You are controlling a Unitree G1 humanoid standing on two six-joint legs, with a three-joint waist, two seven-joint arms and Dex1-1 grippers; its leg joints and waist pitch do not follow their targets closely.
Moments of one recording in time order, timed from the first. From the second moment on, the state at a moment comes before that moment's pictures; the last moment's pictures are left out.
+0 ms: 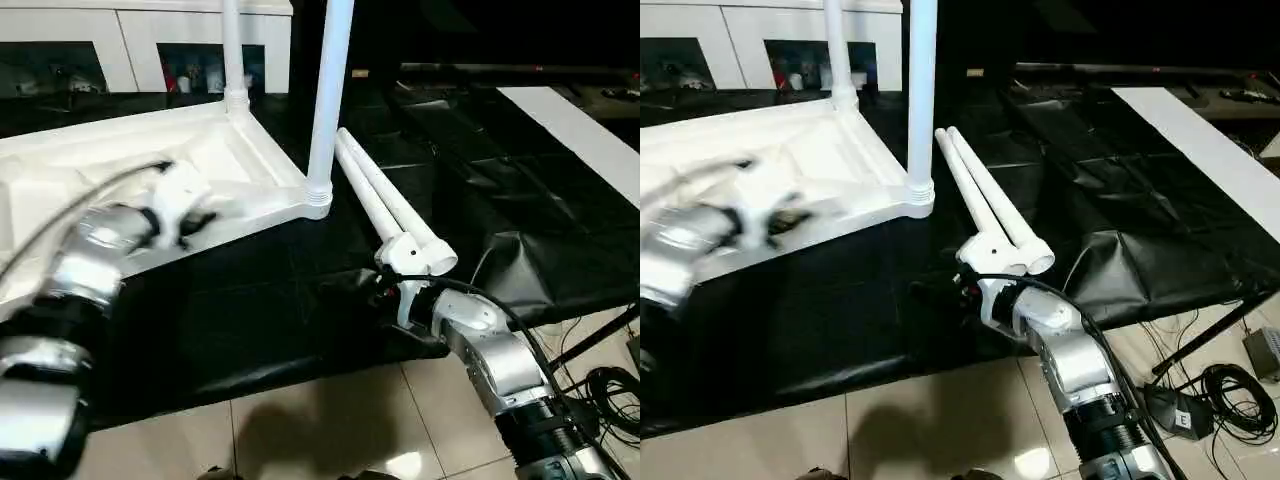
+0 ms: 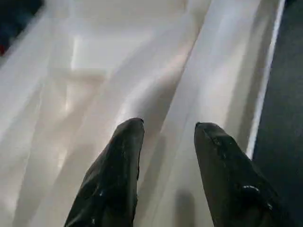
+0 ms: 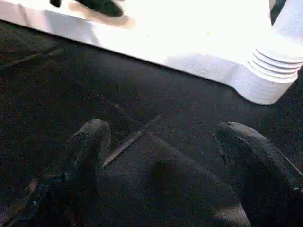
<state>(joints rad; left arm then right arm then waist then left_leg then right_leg) -0.76 0.63 -0.12 0.84 0.16 0.10 -0.69 -0.34 -0.20 0.20 0.24 0.12 0.20 0.72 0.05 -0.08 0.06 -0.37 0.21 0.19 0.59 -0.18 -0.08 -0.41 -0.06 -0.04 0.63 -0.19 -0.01</state>
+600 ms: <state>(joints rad) -0.82 0.68 -0.15 0.88 0.12 0.29 -1.03 -0.34 -0.24 0.20 0.21 0.16 0.24 0.77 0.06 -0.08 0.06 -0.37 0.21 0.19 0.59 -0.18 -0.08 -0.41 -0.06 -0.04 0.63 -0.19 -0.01</state>
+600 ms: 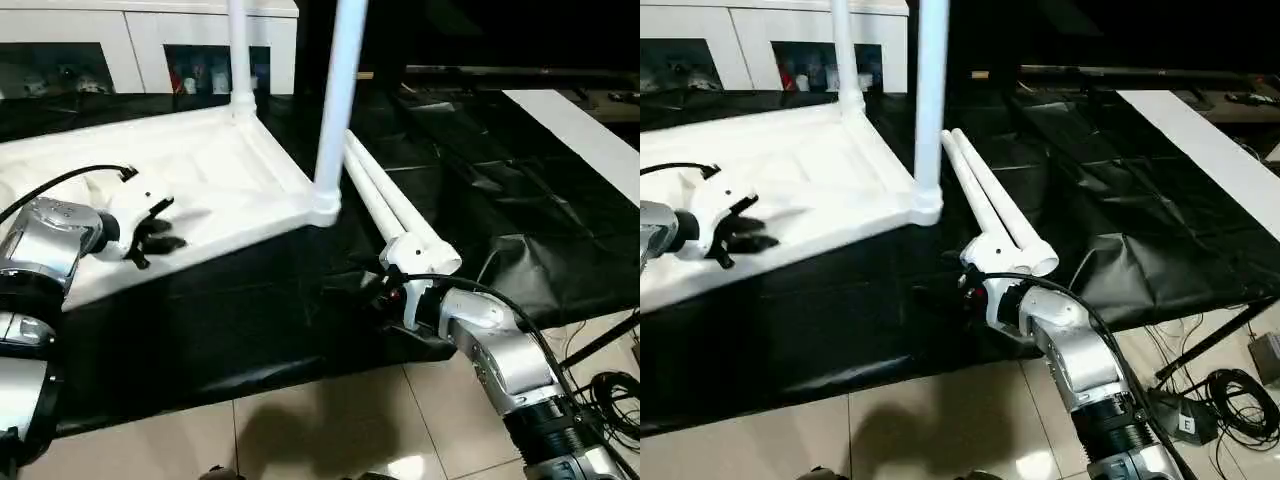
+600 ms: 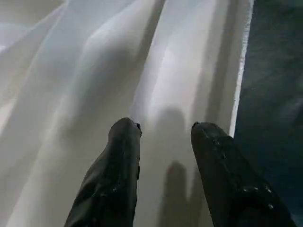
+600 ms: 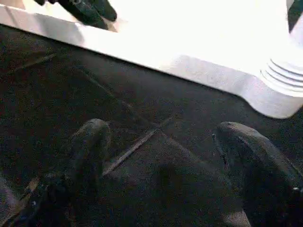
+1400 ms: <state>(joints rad) -0.77 0.71 -0.14 0.63 -0.03 0.38 -1.25 -0.35 -0.24 0.20 0.22 0.16 0.23 0.75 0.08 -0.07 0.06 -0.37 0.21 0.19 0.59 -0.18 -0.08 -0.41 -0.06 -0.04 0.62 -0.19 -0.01</state>
